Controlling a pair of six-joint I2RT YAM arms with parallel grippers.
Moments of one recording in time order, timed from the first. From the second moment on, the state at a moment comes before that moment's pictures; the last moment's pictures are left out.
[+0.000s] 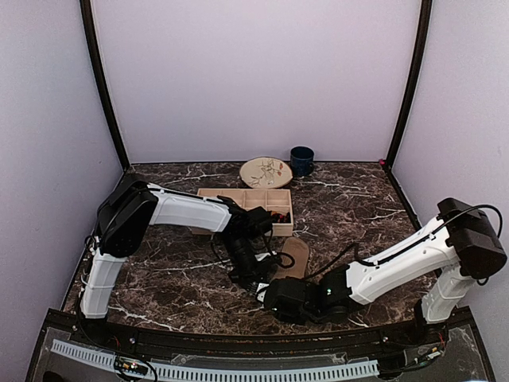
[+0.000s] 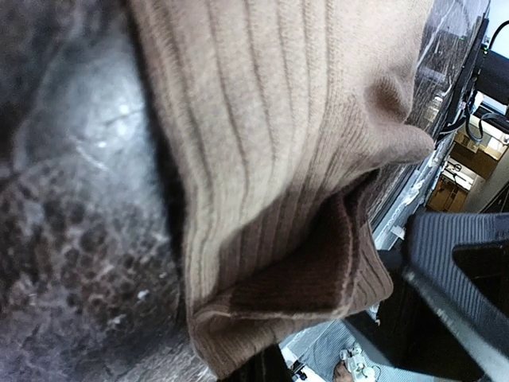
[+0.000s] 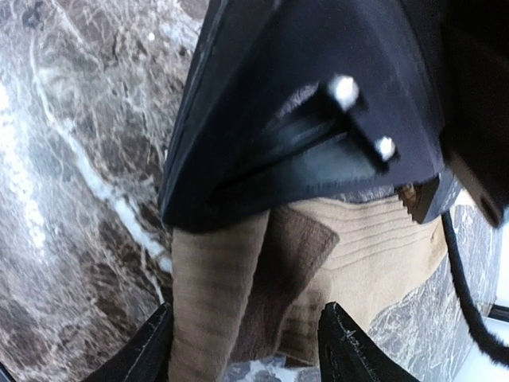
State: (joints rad) left arm -0.93 2.24 1.60 -0.92 0.79 -0.36; right arm 1.43 1.71 0.86 -0.28 0.54 -0.05
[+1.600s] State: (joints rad) left arm -0.93 2.26 1.61 -0.92 0.82 -0.37; right arm 1.50 1.72 0.86 -0.28 0.60 -0.21
